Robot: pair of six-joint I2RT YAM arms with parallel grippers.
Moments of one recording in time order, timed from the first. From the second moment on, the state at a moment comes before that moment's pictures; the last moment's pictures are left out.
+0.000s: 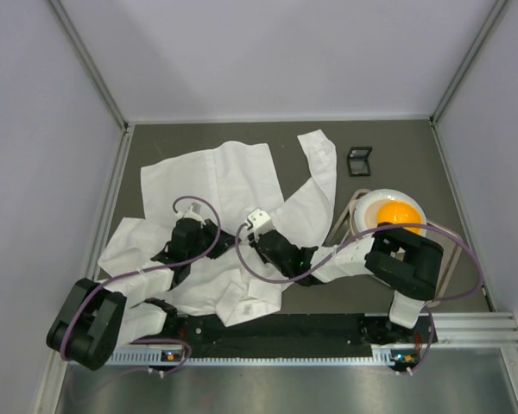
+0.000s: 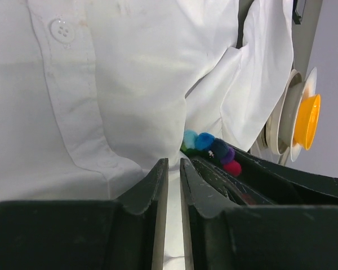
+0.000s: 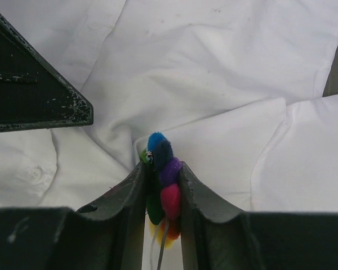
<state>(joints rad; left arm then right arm) -0.41 1.14 0.25 0.35 0.22 -1.04 1.16 1.76 0.80 0.41 0.50 0.14</state>
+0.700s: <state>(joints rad) -0.42 1.23 0.25 0.37 0.31 -1.00 1.02 1.69 0.63 0.60 0.23 0.29</state>
